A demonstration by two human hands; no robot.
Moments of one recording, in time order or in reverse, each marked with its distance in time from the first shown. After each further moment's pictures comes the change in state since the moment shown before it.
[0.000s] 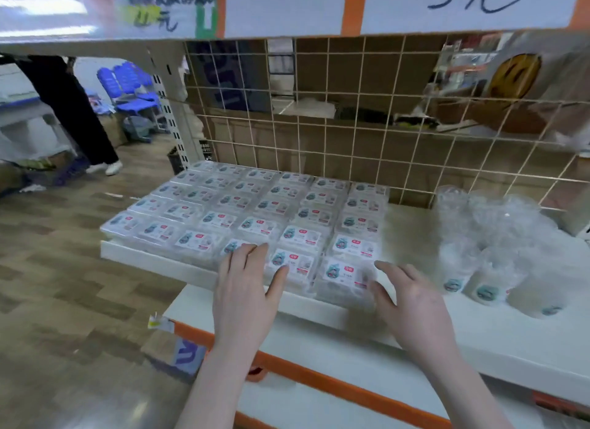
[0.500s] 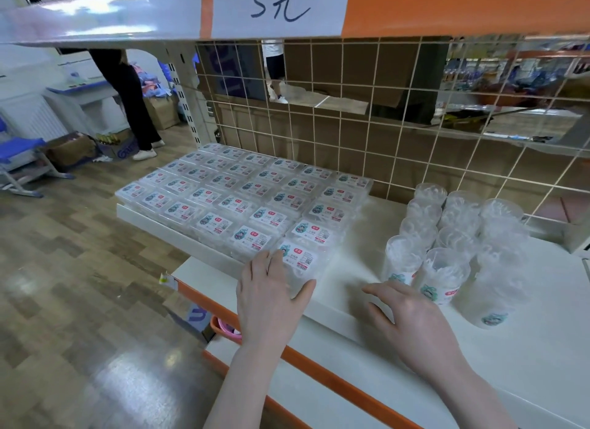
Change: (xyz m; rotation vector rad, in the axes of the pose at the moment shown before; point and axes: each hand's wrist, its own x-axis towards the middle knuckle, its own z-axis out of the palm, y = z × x) left_hand -0.046 0.131 0.033 0.253 -0.185 -0.294; right_hand -0.015 0.100 -0.050 0.148 -0.236 -0.243
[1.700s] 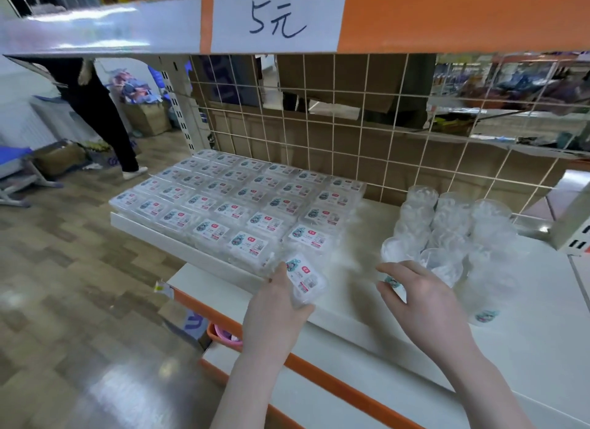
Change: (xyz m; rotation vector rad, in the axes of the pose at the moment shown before) left_hand -0.003 0.004 -0.014 -0.217 -0.279 -0.040; right_hand 0.014 -0.001 -0.022 -0.006 0.059 0.153
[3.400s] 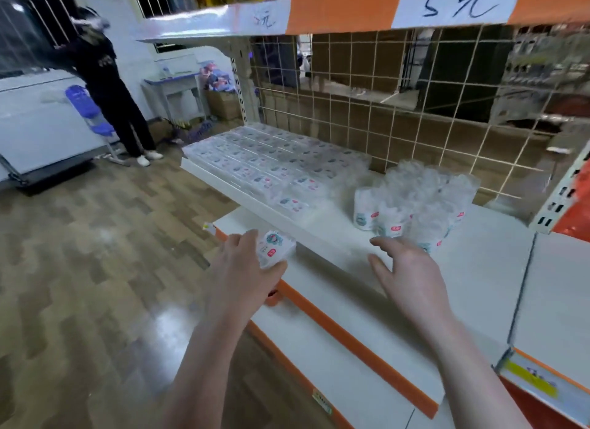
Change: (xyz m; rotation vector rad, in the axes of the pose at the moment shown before) left_hand -0.170 0.055 -0.015 0.056 0.384 -0.210; right_hand -0.082 0.030 -0.082 0.106 -0.167 -0.096
